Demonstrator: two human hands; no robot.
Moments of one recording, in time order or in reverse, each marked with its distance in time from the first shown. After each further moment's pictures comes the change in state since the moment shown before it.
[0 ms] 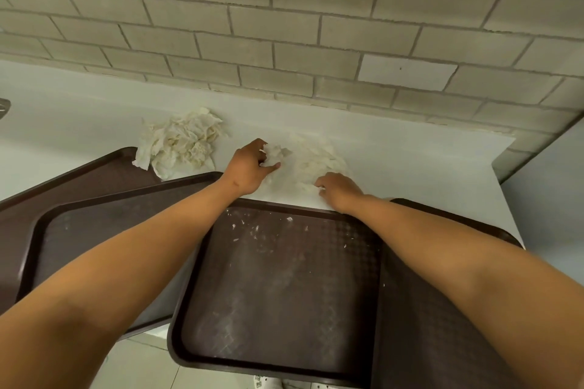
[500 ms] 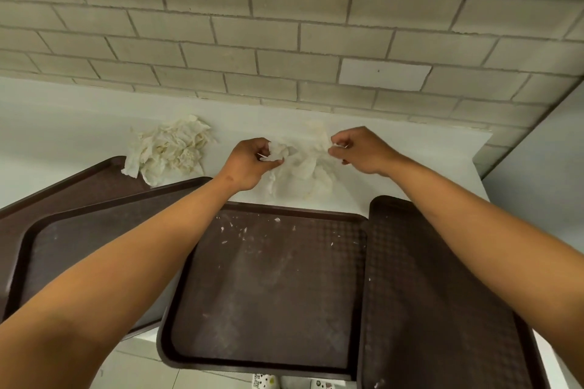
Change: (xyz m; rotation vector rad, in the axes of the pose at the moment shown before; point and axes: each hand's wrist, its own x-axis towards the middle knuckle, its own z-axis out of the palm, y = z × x) left_hand -0.007 0.046 -0.004 -0.284 -0.038 0.006; right_hand -0.057 0.012 -0.125 0.468 0.198 -0.069
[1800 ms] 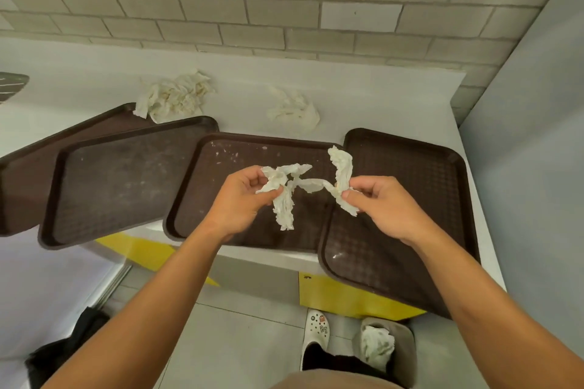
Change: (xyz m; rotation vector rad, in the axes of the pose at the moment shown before) left_hand -0.269 0.057 0.078 -0.424 -0.032 -0.132; right_hand -0.307 0.033 0.050 0.397 -0.042 0.014
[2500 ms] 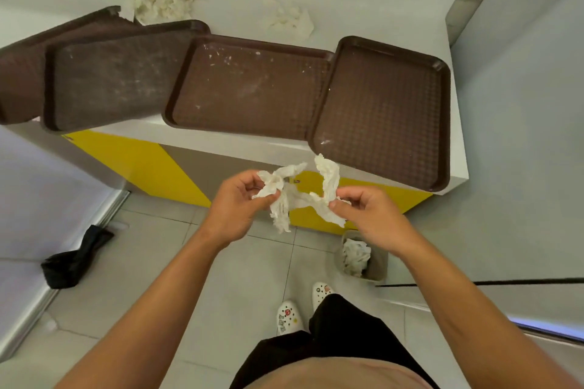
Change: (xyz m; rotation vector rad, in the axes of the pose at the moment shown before) left_hand -0.205 -0.076 0.048 -0.089 0.029 -0.141; right_hand -0.193 0.066 0.094 0.094 -0.034 0.132
